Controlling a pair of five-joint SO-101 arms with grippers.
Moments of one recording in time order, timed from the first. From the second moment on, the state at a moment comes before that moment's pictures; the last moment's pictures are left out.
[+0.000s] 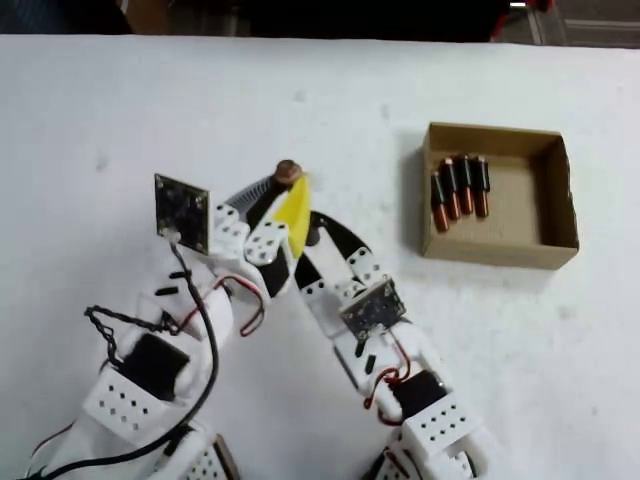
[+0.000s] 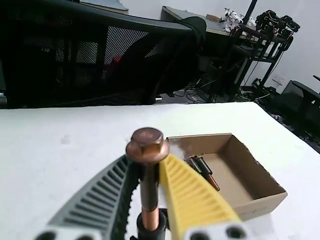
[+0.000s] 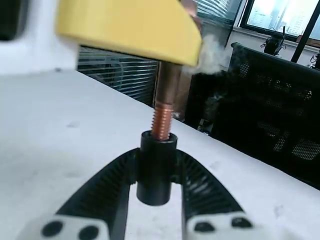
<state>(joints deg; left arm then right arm) 24.1 -66.9 63.8 20.0 16.6 -34.2 -71.5 96.4 -16.8 14.5</state>
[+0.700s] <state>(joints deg) 24.5 -67.1 70.0 19.9 16.6 -34.2 -71.5 96.4 -16.8 14.4</state>
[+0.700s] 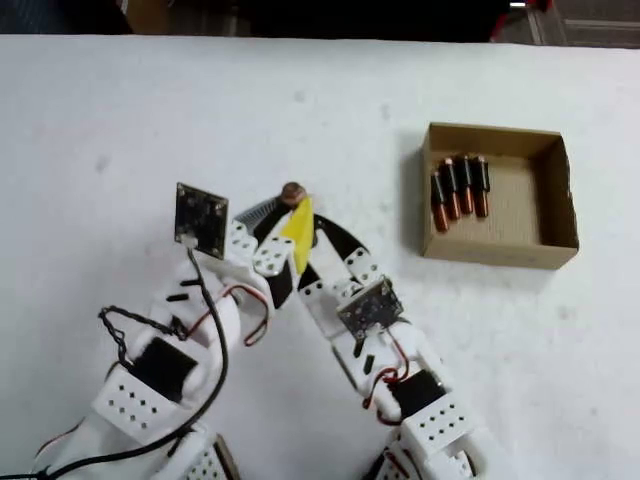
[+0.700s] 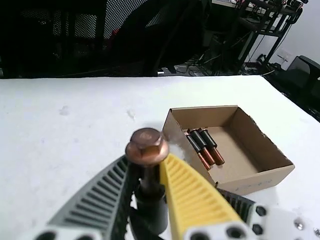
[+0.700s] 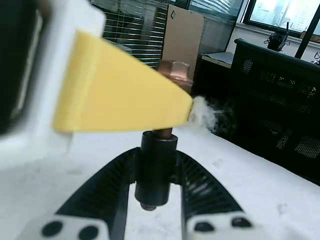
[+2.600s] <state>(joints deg) 12.4 -66.9 67.2 22.8 16.4 -32.9 -71.5 96.4 -16.8 14.5</state>
